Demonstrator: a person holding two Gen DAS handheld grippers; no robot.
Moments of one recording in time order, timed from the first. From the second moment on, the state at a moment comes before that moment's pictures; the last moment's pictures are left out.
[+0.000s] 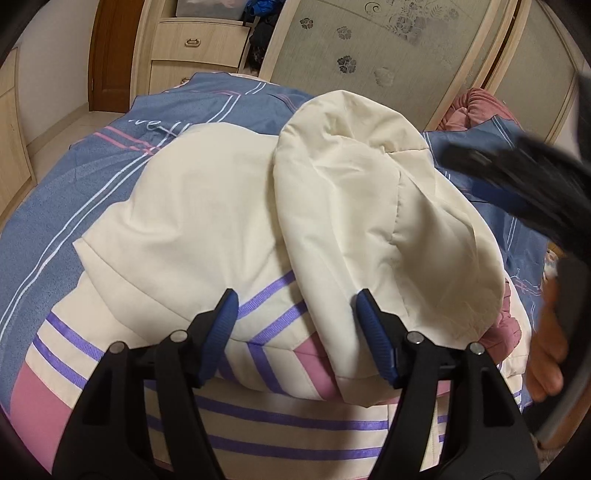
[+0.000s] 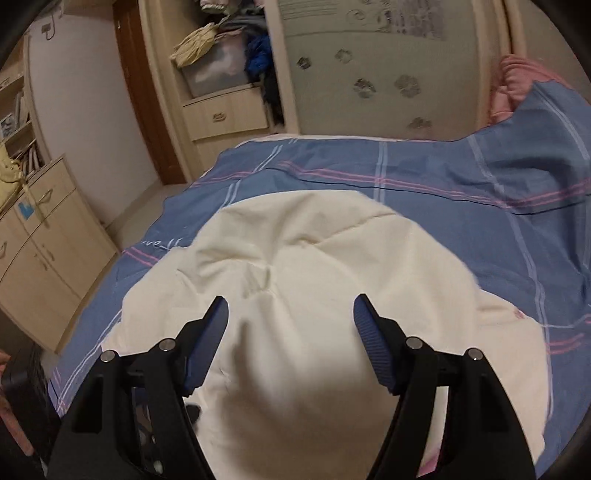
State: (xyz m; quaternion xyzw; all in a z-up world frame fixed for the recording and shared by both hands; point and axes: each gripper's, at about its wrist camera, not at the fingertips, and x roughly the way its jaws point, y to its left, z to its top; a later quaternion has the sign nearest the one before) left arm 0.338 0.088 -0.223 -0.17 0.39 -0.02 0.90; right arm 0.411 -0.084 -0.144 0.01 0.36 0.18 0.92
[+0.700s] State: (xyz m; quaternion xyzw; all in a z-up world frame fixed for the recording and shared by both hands) left arm 0.240 0.082 -0.197 -0.11 0.39 -0.03 0.91; right arm 0.237 -0.203 -0.202 0.10 0.45 0.14 0.88
